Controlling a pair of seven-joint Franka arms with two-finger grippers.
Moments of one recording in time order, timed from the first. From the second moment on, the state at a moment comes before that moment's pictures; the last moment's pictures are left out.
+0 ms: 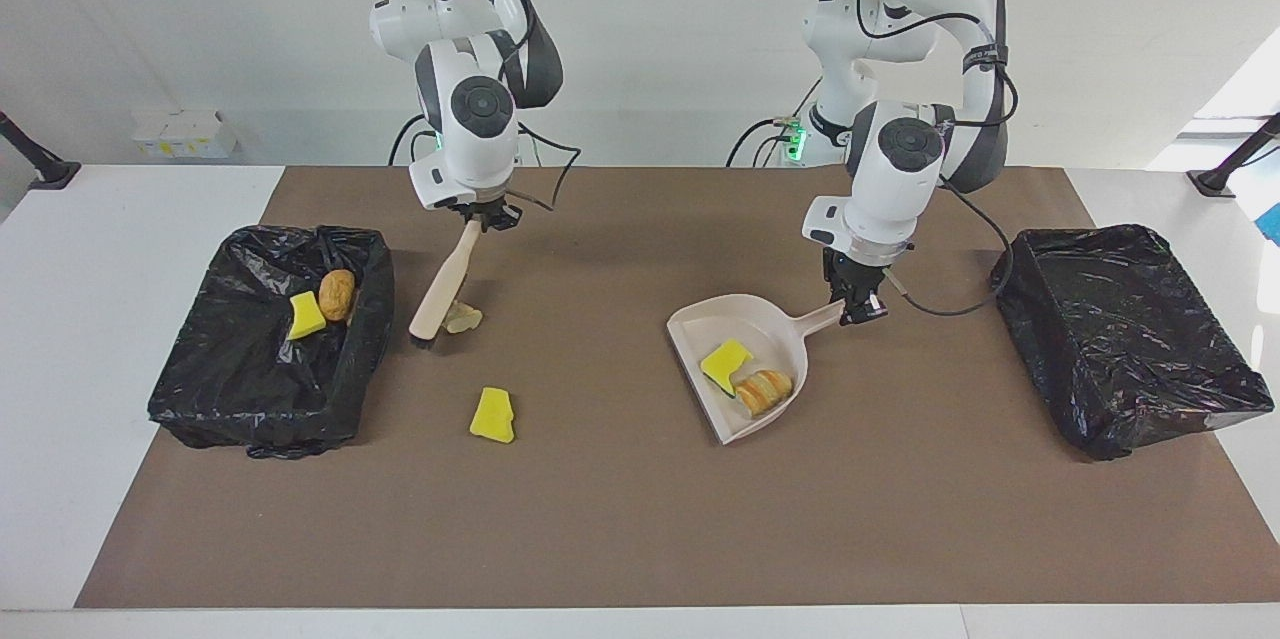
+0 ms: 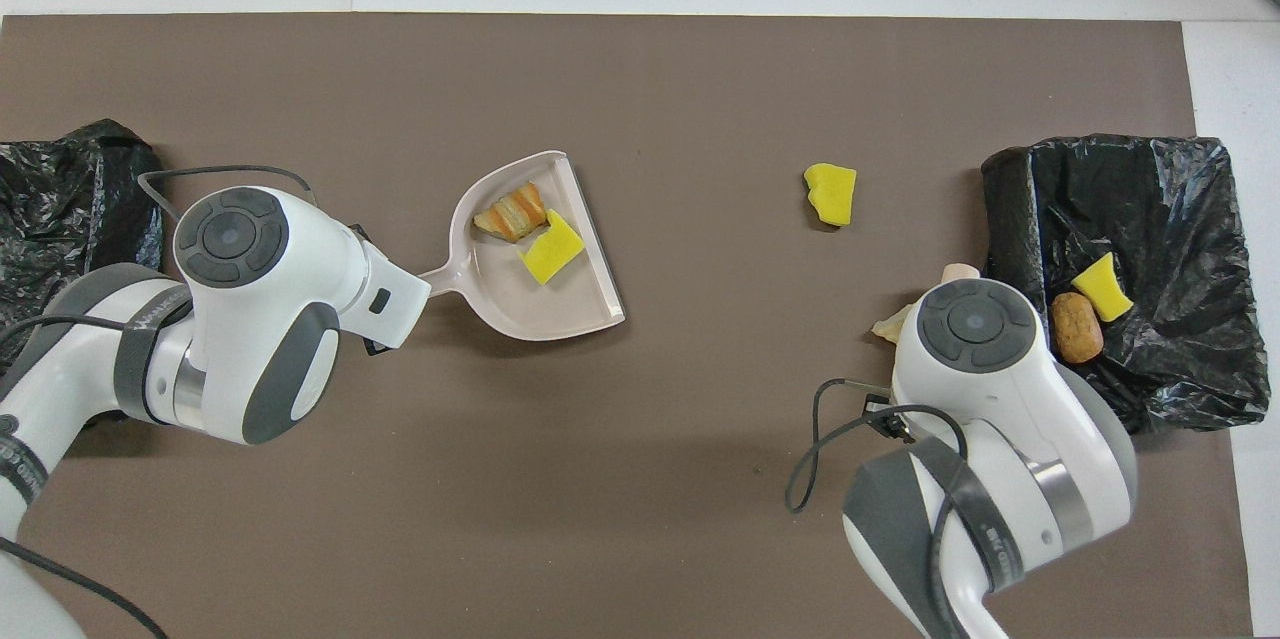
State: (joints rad) left arm -0.28 0.12 -0.05 -2.09 0.07 2.21 0.95; right arm 0.20 -0.12 0.12 -2.27 -0.18 1.75 0.75
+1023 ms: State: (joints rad) left arm -0.33 0.11 -0.06 -2.11 0.06 2.20 0.85; right arm 0.21 -0.21 0.13 -2.46 0.18 2.04 0.48
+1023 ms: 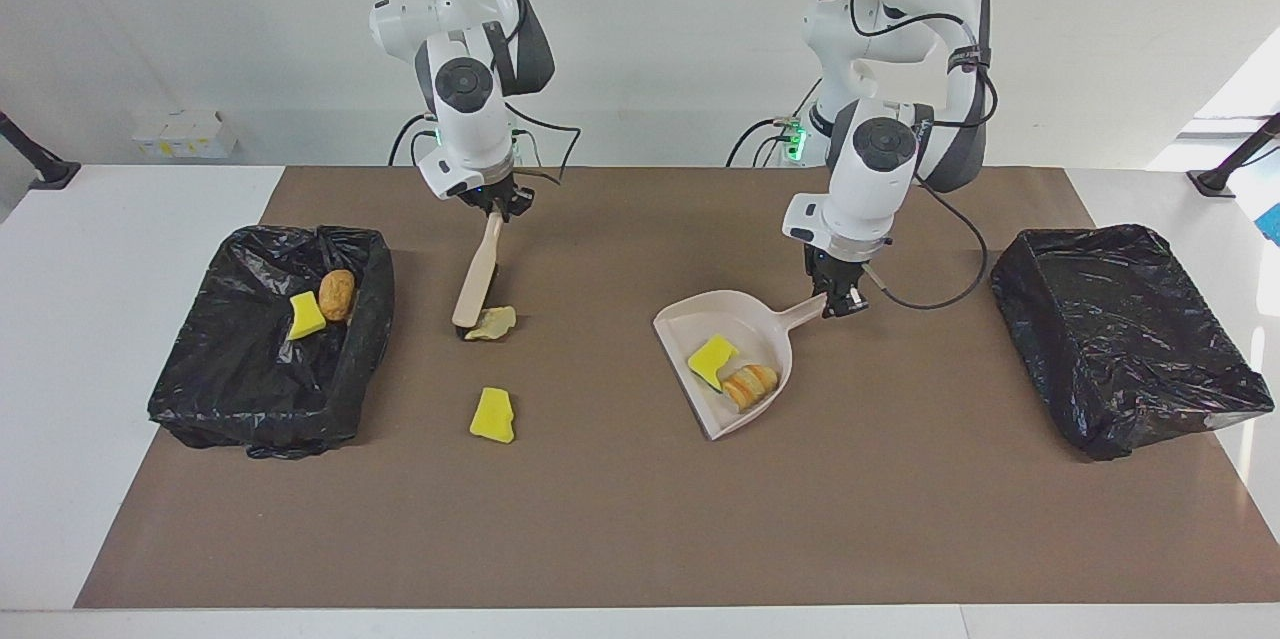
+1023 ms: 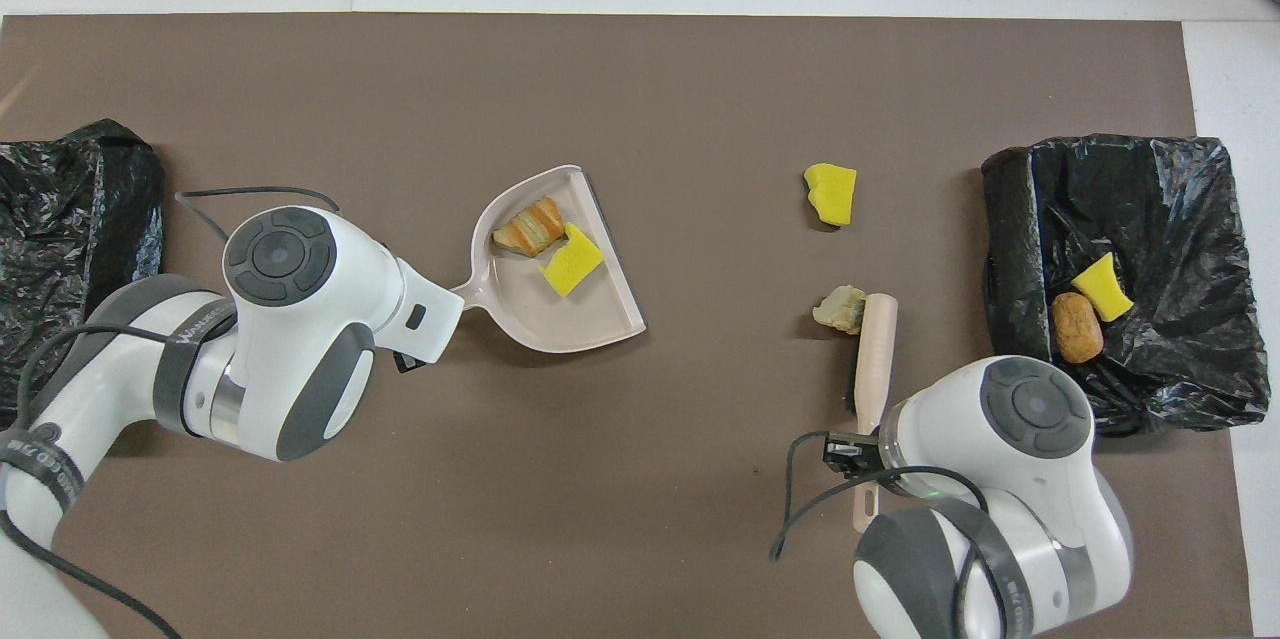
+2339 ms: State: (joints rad) left arm -0.43 0.11 -0.06 -2.11 0.07 2.18 0.81; right arm 0.28 -0.08 0.11 -2.19 0.16 2.11 0.09
